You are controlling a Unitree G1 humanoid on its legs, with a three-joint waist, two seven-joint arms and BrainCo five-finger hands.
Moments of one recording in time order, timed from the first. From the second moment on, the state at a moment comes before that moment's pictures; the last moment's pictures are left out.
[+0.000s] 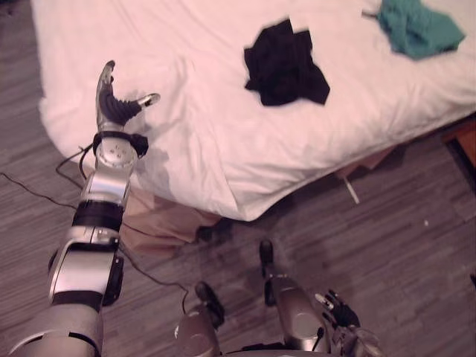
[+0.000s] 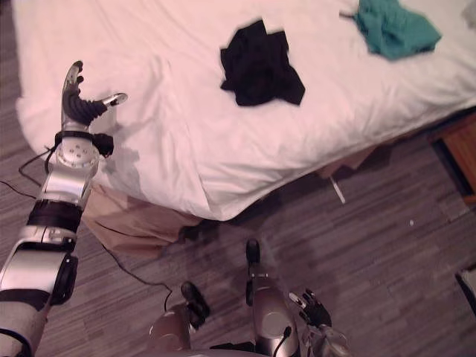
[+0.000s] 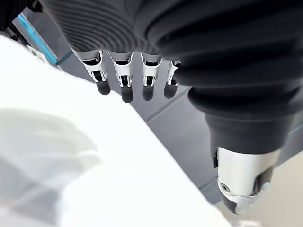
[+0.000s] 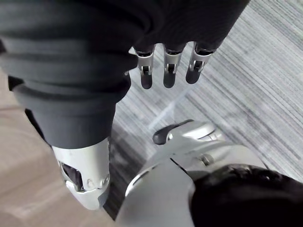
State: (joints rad) left arm -0.89 0.58 -0.08 0.66 0.06 0.04 0.31; right arm 0.14 -0.13 -0.09 0.76 0.39 -0.04 0.16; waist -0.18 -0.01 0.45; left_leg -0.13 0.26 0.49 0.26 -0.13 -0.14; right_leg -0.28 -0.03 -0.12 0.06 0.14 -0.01
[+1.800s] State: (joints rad) left arm 0.23 0.17 0.35 0.88 0.00 -0.06 0.25; right arm -0.53 -0.57 0.05 0.45 0.18 -0.10 0.08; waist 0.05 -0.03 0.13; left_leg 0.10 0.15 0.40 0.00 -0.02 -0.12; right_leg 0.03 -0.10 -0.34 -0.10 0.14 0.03
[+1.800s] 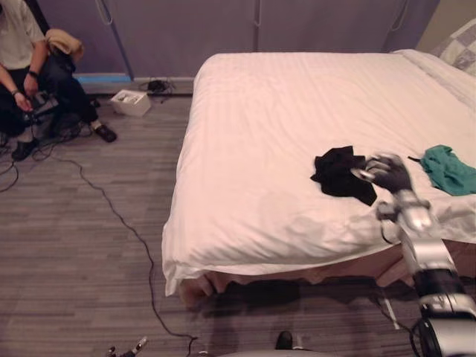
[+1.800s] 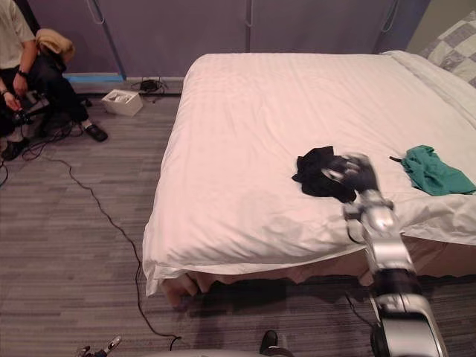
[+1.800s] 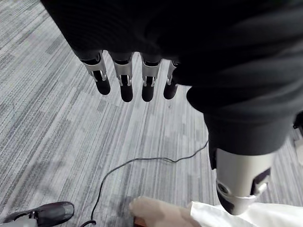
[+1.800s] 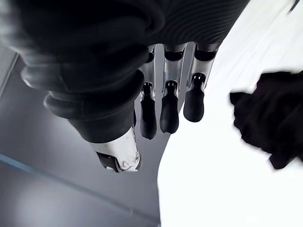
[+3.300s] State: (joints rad) left arm -0.11 0.17 0.00 0.92 -0.07 -0.07 0.26; right arm -0.42 -0.21 0.29 0.10 0.46 -0.24 0.27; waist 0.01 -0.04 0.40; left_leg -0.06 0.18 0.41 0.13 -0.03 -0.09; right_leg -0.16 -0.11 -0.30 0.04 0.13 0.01
